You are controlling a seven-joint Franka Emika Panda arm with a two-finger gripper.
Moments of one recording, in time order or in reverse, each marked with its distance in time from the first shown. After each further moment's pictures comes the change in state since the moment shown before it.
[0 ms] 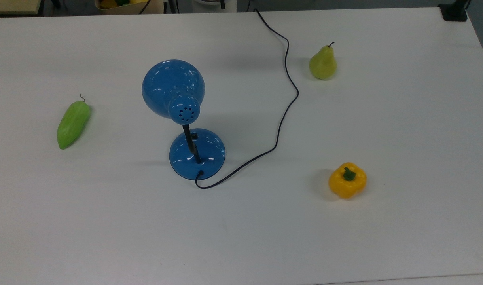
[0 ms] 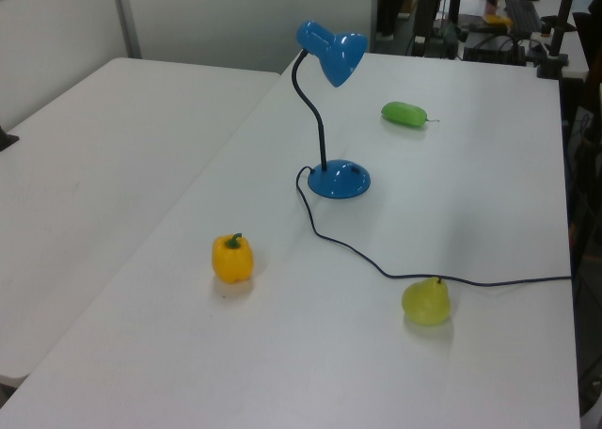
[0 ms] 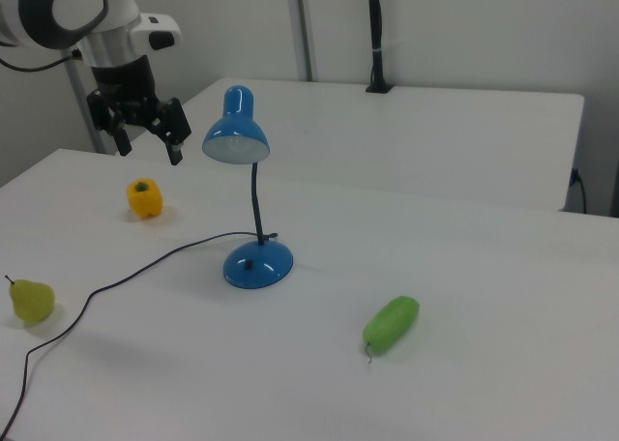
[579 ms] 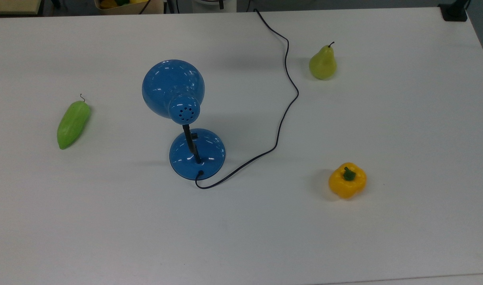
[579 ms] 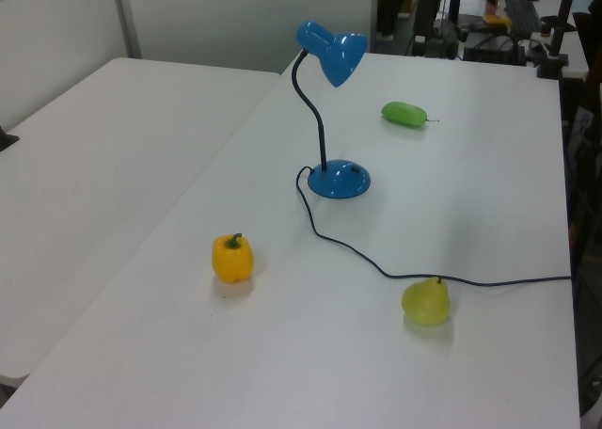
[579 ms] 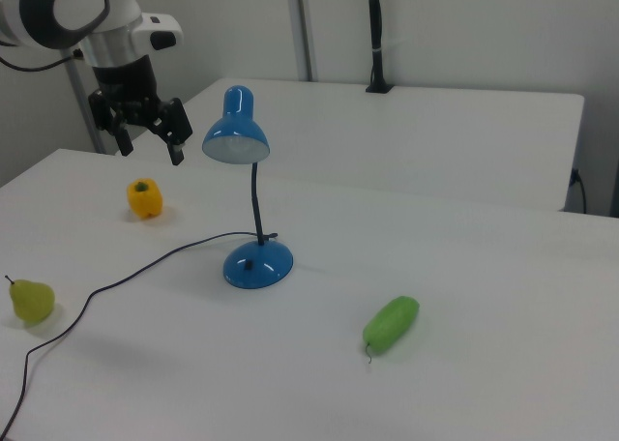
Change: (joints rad) arm -0.001 -0.001 -0.004 0.000 0.000 0.000 0.000
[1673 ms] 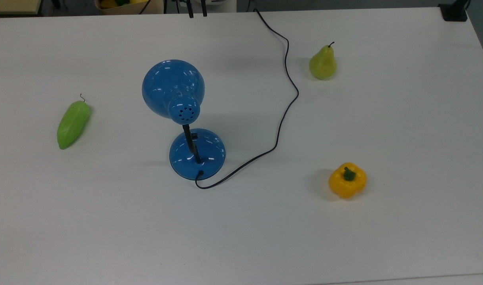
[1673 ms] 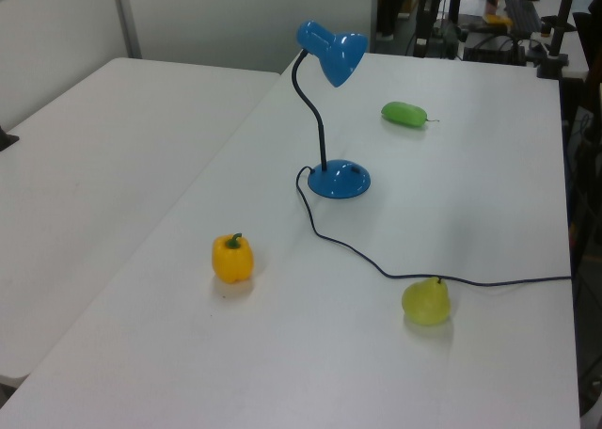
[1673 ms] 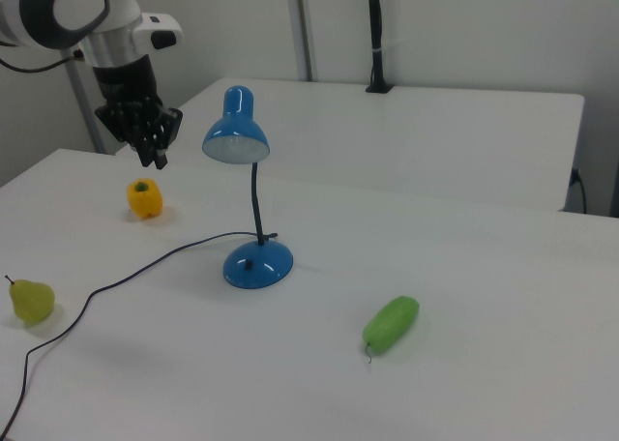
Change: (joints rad) arm 0.000 0.000 0.000 -0.001 0.000 0.000 -0.036
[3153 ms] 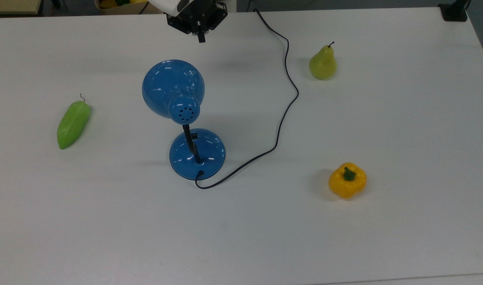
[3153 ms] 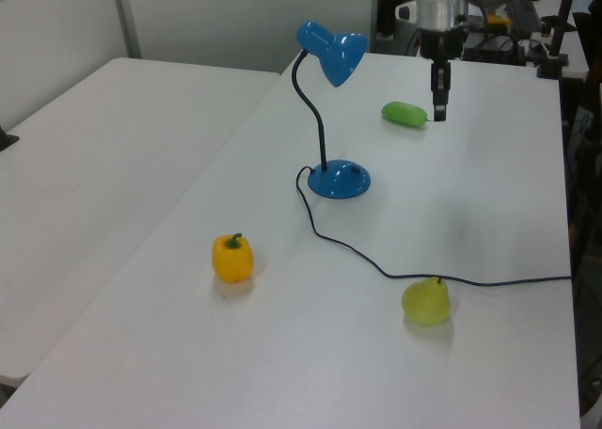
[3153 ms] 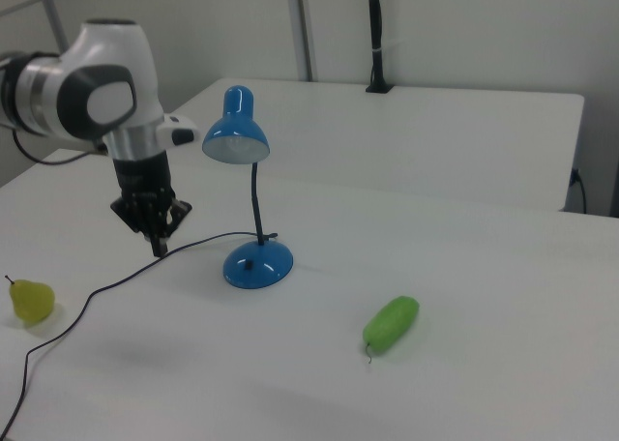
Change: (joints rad) arm 0.008 -0.002 0.000 -0.300 -0.046 0.112 -0.065
